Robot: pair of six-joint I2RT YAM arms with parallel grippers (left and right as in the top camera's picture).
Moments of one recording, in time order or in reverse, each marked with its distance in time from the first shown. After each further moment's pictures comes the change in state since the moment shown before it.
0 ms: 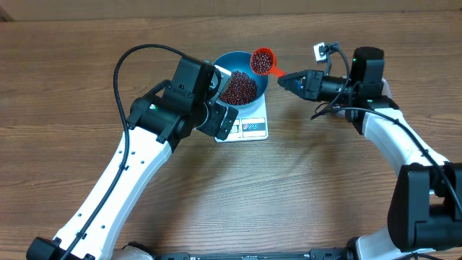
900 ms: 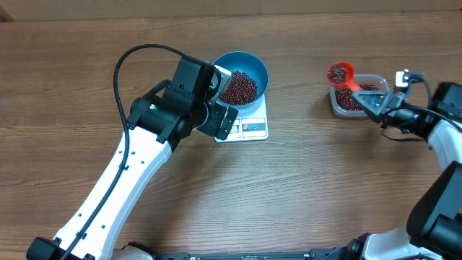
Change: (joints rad) left arm 0.000 0.000 0.000 0.000 0.000 0.000; right arm -0.504 -0.001 0.002 -0.566 -0.282 -0.327
